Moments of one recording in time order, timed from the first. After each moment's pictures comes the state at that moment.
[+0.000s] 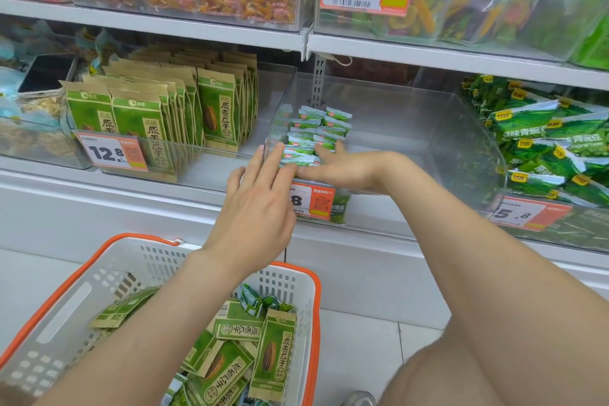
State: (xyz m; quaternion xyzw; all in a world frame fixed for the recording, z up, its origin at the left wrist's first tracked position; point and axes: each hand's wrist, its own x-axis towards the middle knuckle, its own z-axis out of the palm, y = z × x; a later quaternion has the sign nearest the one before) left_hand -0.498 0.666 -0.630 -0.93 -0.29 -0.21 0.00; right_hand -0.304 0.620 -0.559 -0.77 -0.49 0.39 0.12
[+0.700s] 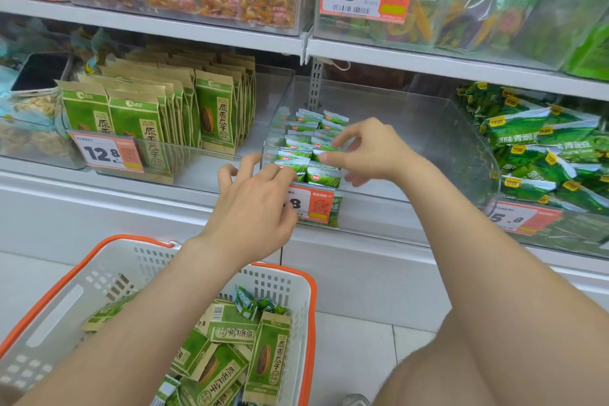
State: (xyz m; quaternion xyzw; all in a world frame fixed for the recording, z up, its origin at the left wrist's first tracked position) left_hand -0.495 0.671 -0.612 -0.94 -0.29 -0.19 0.00; right_hand -0.272 0.611 -0.548 -0.82 -0.48 0.18 0.27
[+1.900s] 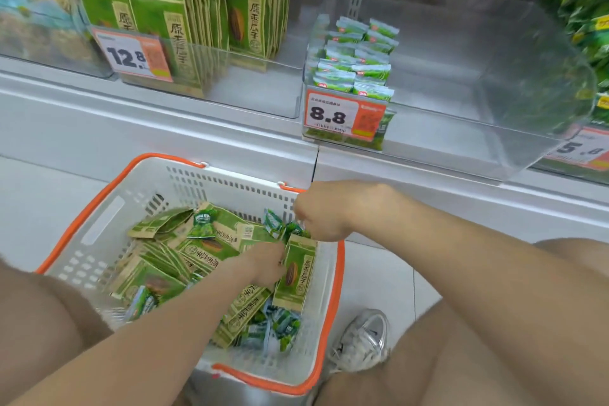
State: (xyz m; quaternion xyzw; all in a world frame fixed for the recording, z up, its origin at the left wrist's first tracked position) left_hand -0.561 0.655 -0.863 -0.86 -0.33 0.27 -0.29; right_hand -0.420 0.587 -0.662 -0.65 -0.70 0.19 -0.23
